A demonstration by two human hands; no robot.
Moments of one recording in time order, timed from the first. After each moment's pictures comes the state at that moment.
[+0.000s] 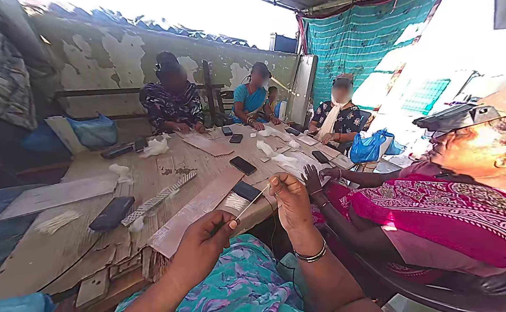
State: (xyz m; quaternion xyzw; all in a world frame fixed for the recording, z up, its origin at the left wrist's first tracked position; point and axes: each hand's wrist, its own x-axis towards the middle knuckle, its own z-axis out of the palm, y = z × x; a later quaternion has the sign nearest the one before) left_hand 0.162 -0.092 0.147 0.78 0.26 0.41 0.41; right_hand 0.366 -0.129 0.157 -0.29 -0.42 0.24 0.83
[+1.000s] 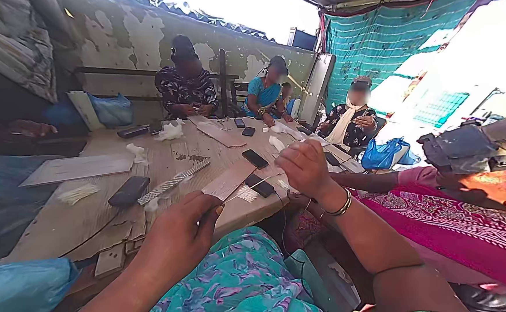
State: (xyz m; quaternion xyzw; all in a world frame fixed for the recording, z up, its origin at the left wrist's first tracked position) left_hand 0.097 -0.074 0.166 0.85 0.28 0.45 0.00; right_hand 0.408 -0.085 0.209 -0.32 -0.72 -0.52 0.33
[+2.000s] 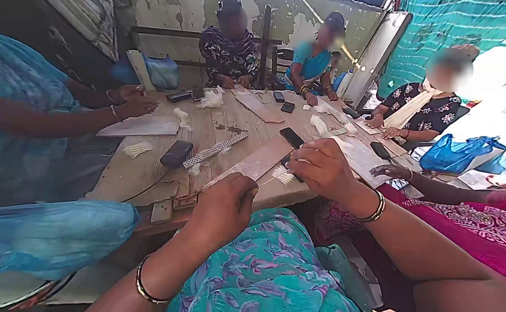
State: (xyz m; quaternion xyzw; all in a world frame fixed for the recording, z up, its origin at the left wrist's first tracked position) left_hand 0.080 -0.047 0.134 0.85 0.33 0.40 0.04; right_hand 0.352 -0.042 0.170 -0.26 -0.84 -0.35 0.33
